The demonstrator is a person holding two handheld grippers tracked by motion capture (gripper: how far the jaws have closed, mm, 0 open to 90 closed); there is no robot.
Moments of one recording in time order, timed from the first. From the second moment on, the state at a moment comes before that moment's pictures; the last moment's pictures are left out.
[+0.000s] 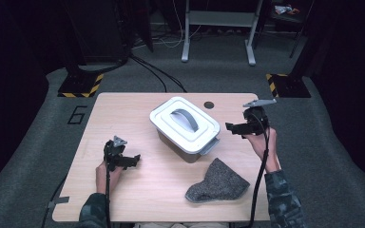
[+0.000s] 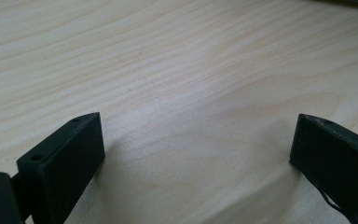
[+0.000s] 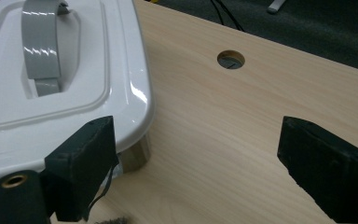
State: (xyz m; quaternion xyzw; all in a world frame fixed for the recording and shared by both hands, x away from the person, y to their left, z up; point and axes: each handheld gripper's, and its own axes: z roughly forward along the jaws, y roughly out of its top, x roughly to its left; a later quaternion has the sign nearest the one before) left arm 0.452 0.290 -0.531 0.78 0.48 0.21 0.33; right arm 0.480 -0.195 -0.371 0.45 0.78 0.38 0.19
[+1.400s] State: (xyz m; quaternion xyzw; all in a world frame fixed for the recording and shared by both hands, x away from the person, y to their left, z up) left arm 0.452 0.290 -0.531 0.78 0.48 0.21 0.33; right arm 0.428 -0.249 -0.512 0.53 0.76 0.32 0.19
